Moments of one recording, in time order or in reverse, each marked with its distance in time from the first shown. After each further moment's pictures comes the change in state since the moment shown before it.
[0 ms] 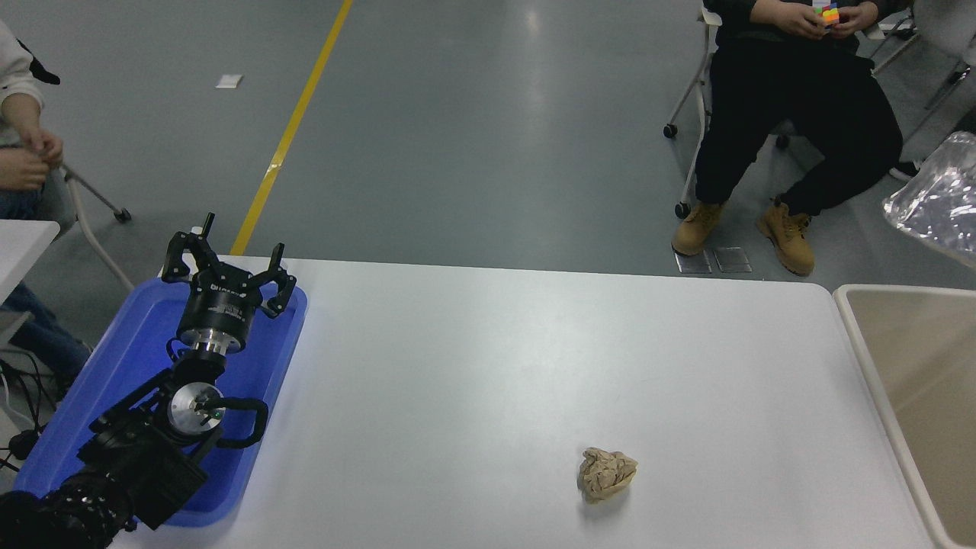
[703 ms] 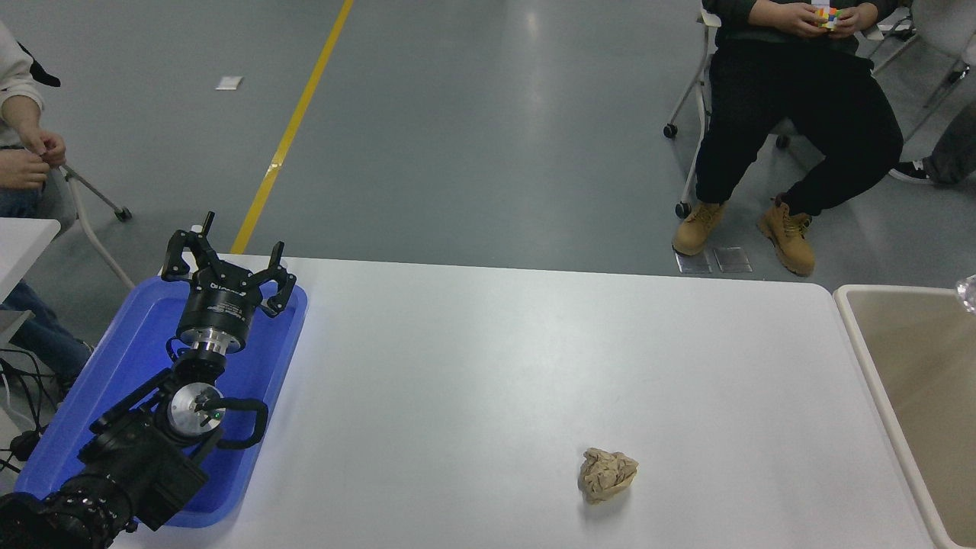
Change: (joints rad) left arm 0.000 0.000 0.000 0.000 0.000 0.000 0.000; right arm -0.523 0.067 0.394 -0.211 0.010 -0.181 0.000
